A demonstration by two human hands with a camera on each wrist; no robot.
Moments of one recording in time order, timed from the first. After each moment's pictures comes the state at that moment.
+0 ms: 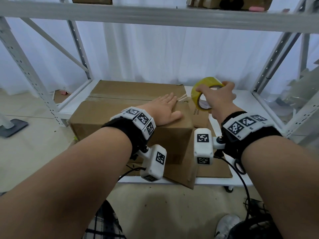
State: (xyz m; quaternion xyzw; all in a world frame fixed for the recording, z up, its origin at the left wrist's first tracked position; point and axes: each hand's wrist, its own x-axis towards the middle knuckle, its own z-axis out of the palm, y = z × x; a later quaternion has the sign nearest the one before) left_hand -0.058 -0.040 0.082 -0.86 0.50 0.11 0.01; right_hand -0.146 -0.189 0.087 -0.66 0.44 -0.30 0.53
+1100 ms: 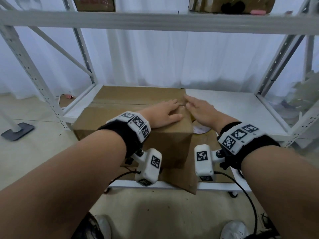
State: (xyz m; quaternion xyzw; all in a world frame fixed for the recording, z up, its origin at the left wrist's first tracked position) left_hand -0.058 -0.034 0.088 -0.84 0.52 0.11 -0.05; right_hand -0.136 -0.192 0.063 -0.95 0.16 -0.09 0.26
